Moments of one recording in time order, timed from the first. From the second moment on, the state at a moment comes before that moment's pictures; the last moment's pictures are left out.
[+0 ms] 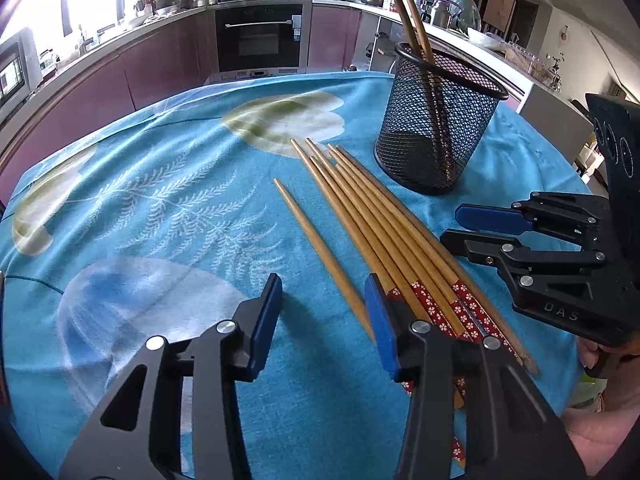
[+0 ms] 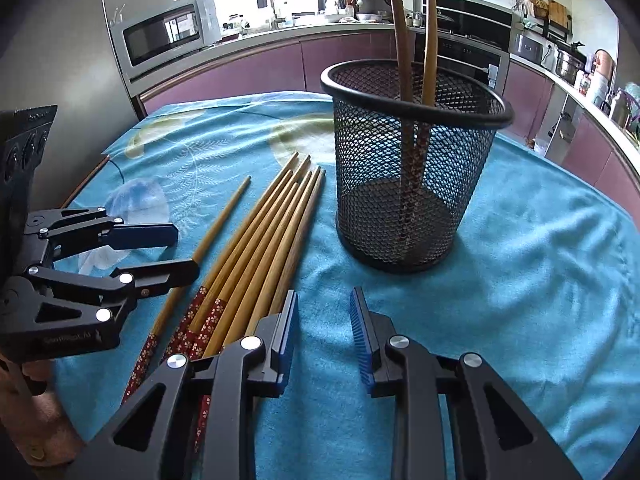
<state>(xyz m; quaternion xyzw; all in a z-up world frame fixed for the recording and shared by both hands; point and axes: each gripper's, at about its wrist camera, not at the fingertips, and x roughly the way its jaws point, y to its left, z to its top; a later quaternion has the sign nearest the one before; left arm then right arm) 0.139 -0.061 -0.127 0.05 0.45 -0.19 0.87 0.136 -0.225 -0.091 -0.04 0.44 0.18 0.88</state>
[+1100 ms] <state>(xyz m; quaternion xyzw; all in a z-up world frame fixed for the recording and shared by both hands) 0.161 -0.058 -0.128 0.03 0.47 -0.16 0.87 0.156 -0.209 -0.091 -0.01 0.45 0.19 0.87</state>
